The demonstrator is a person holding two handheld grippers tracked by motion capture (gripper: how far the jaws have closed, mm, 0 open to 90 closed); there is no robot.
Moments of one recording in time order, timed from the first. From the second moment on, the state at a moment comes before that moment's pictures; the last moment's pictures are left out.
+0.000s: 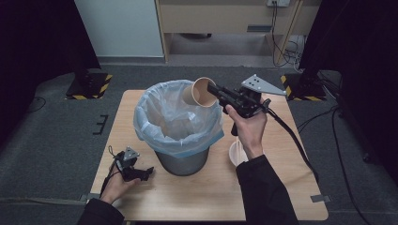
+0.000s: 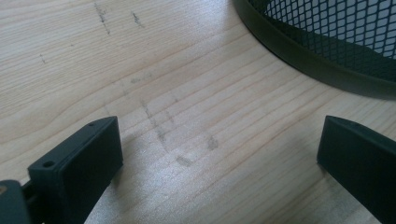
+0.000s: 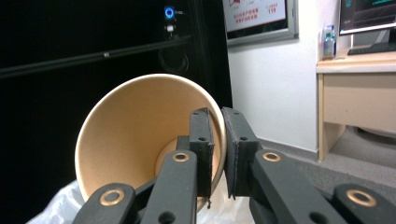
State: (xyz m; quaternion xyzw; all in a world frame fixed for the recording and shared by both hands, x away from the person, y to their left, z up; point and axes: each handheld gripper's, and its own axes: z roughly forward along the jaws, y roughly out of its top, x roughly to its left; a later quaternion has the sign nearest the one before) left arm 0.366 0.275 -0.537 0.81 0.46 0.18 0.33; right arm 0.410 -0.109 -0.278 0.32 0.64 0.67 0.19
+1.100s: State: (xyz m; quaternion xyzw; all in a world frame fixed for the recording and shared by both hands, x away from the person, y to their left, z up) left arm 0.366 0.275 -0.537 0.81 0.46 0.18 0.33; right arm 0.385 -0.157 -0.254 0.32 0.62 0.67 0.26
